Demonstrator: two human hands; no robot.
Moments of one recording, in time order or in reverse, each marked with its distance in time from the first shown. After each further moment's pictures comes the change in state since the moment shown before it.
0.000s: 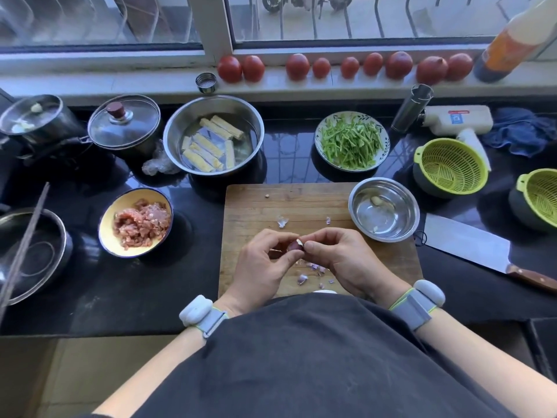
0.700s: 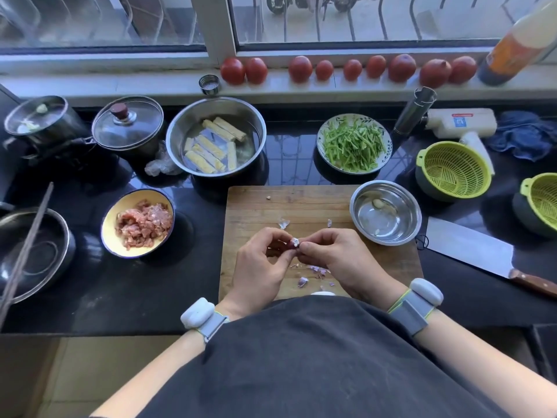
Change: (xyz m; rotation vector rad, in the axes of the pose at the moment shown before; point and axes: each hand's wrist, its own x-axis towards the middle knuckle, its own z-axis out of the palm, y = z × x) left_hand -0.001 0.011 0.000 0.031 0.101 -0.016; right_hand 0.000 -0.009 0.010 -0.229 0.096 -0.008
